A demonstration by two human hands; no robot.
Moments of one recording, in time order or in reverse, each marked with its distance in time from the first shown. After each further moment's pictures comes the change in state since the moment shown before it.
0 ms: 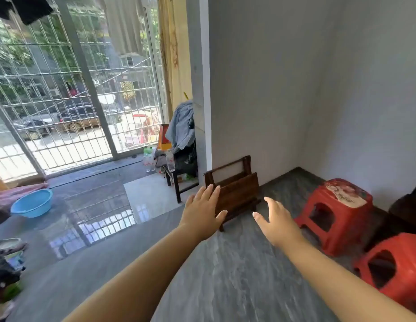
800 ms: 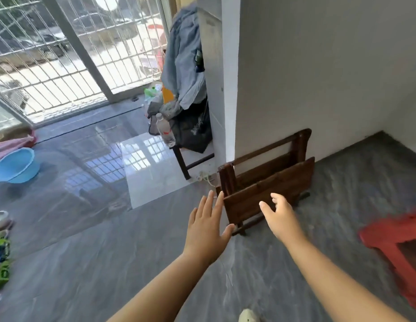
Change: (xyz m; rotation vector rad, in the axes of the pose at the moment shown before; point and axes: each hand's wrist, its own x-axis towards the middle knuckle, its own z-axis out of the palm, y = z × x) left_hand 0.496 -0.218 0.302 -0.210 -0.227 -0.380; right_hand 0.643 0.108 0.253 0.297 -0.295 0.367
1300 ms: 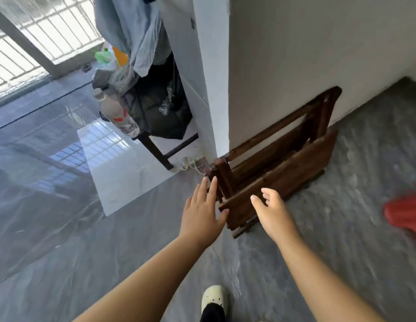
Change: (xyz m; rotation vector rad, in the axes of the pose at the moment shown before) left_hand 0.237 -0.083 0.141 0.023 -0.177 0.012; right_hand 0.222 0.045 0.110 0.139 -0.015 0.222
